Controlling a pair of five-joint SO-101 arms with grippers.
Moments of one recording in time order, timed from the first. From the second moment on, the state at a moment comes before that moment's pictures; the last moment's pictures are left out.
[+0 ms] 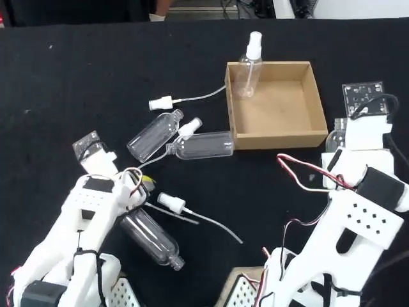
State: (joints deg) left arm 4.0 -33.5 68.5 45.4 38.6; right arm 32.0 -43.6 30.4 78.8 30.6
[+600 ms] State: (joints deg) left arm 3.8 -33.5 70.1 37.8 38.6; right arm 32.0 -43.6 31.3 78.8 30.6
